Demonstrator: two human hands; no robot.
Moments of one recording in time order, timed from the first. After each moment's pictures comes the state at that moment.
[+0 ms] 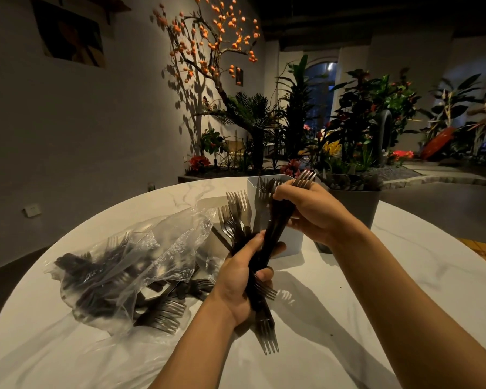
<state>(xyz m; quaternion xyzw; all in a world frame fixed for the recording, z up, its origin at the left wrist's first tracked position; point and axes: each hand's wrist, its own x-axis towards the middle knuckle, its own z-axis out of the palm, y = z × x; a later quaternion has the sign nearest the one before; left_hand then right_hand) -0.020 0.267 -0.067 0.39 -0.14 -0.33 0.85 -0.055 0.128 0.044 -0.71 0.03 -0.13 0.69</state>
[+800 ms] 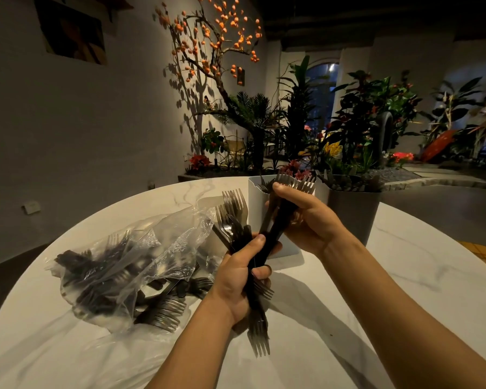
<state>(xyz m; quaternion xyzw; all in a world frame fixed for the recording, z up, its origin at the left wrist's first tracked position) -0.017 0.271 -0.070 0.37 -0.15 -0.32 0.86 -0.052 0.134 0.025 -0.56 0.02 -0.11 0.82</state>
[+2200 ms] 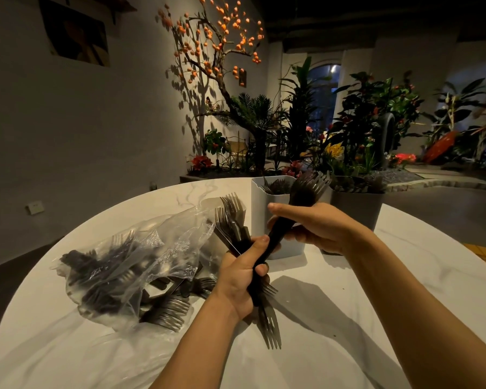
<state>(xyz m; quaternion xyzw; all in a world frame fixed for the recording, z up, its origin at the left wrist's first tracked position) -0.016 0.268 -0.070 0.42 -0.12 -0.25 0.86 -0.055 0.112 0.027 -0.80 0.03 -0.03 0.60</state>
